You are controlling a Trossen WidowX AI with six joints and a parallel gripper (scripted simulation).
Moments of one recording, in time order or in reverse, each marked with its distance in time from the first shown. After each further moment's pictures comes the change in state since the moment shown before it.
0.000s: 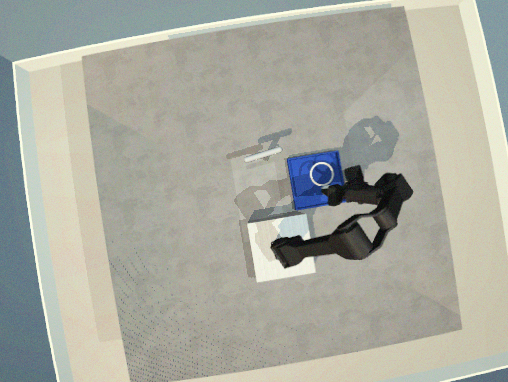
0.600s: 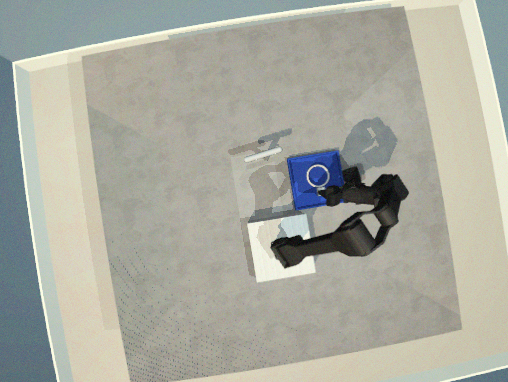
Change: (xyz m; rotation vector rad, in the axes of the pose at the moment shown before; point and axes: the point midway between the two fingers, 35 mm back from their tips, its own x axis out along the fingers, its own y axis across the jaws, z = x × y) arm 0.015 -0.012 -0.006 0.007 0.008 0.011
